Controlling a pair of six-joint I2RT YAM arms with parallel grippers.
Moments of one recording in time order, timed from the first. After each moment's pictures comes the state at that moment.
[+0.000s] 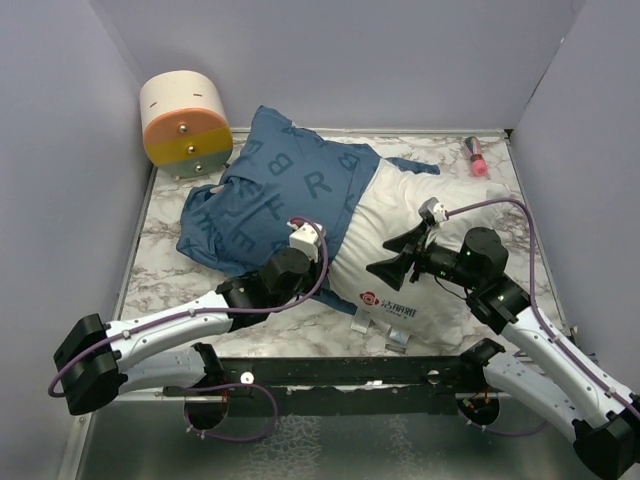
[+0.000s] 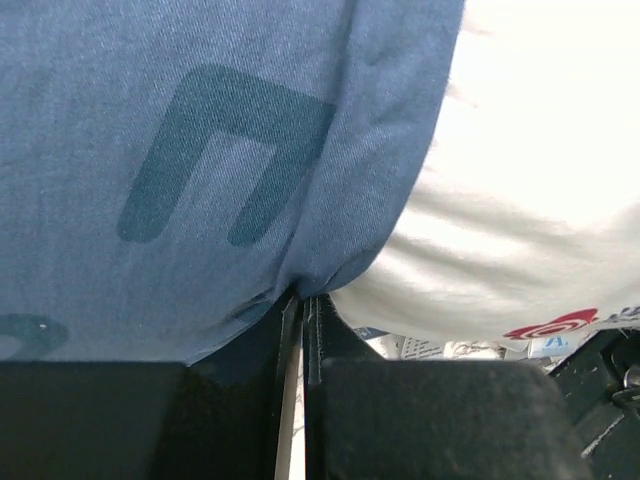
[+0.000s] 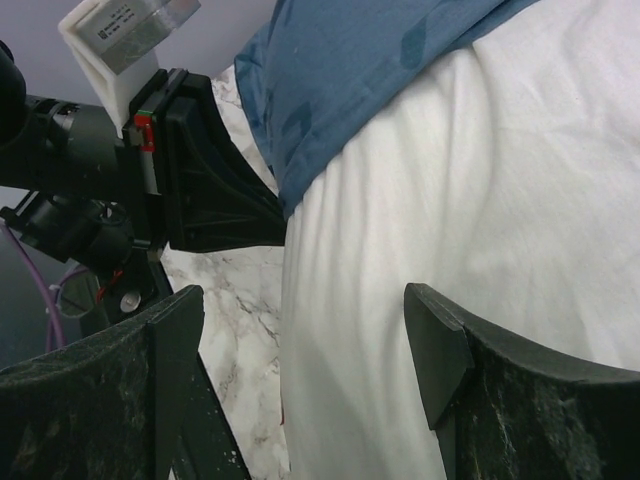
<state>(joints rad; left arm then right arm) -1.02 1.08 0.65 -0.07 -0.33 -0.48 0.54 0.74 0.59 0.02 -0.51 0.26</state>
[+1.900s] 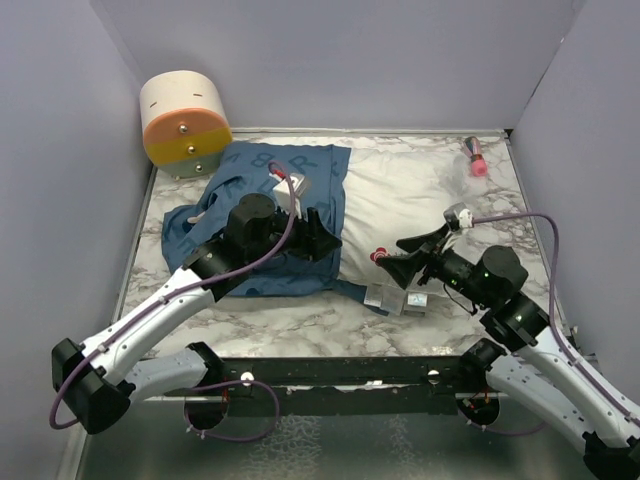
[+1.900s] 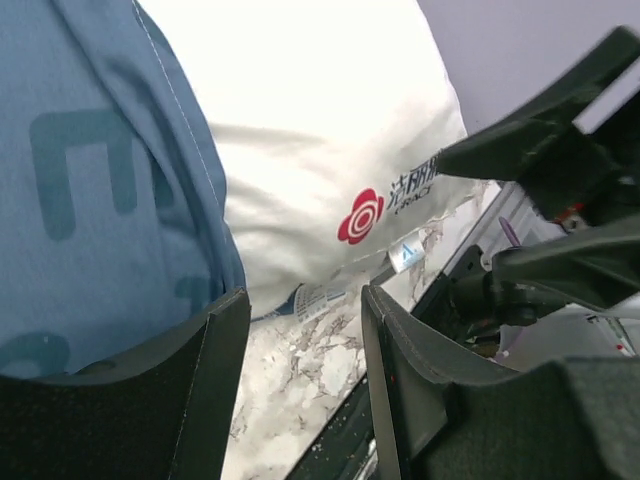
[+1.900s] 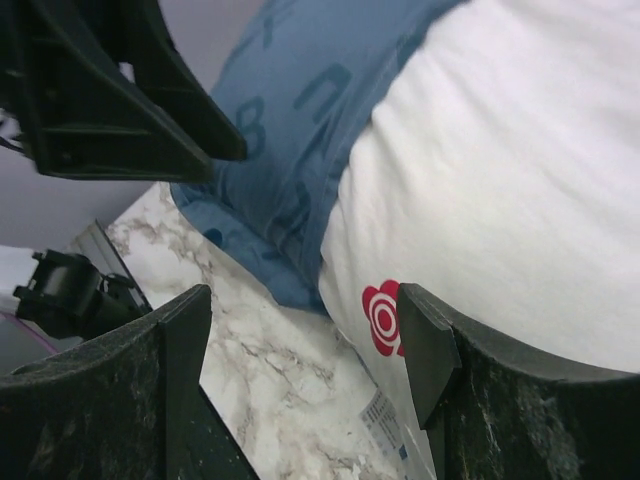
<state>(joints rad) -0.74 1.01 0.94 -0.25 0.25 -0.52 0.64 0.59 0.58 -0.05 -0.24 0.36</state>
